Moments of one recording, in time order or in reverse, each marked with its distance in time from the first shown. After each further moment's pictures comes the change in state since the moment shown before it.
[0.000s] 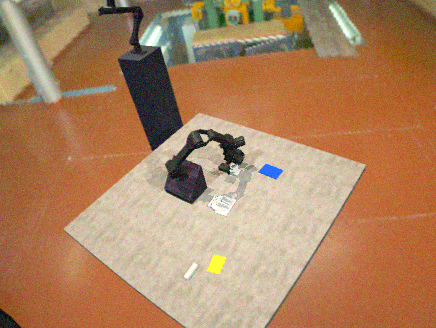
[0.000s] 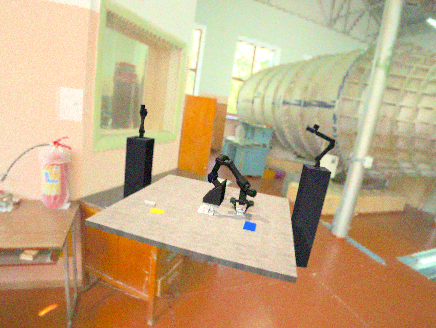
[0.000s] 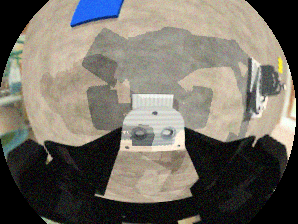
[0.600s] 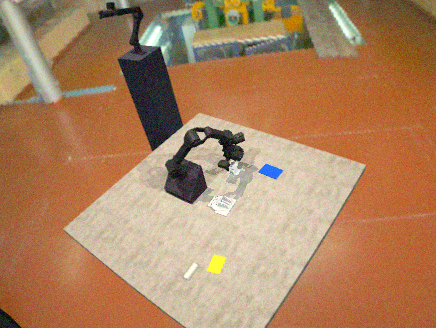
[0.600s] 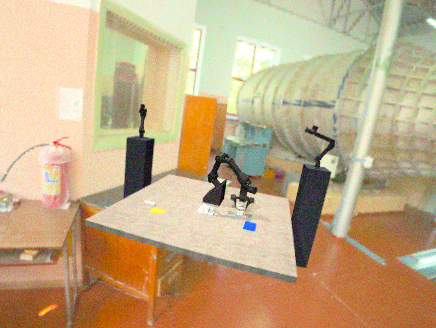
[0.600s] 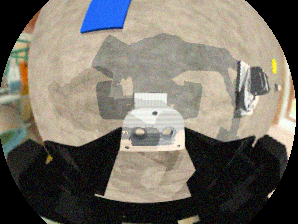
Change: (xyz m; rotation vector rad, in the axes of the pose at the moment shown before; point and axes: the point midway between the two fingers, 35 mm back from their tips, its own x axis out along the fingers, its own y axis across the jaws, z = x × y) arm -0.027 0.000 0.000 -0.010 0.001 -0.007
